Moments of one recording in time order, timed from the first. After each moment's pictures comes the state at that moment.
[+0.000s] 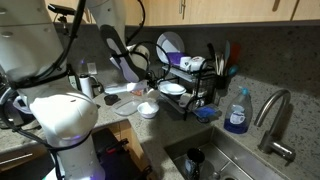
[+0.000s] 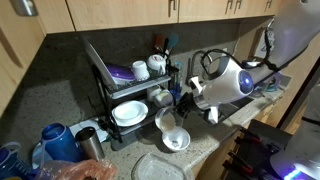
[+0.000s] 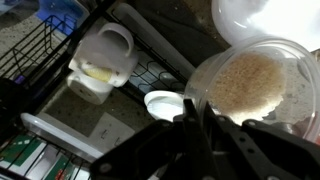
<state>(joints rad) 0.21 -0.12 0.12 -2.58 -1.85 2.89 1.52</state>
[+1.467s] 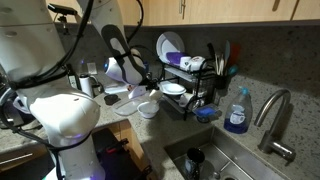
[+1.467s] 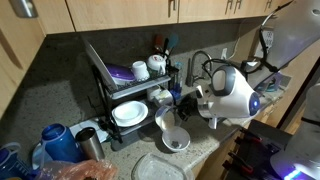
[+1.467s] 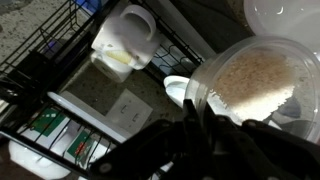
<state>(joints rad) 0.27 -0.12 0.15 -2.64 -2.19 2.63 1.86</state>
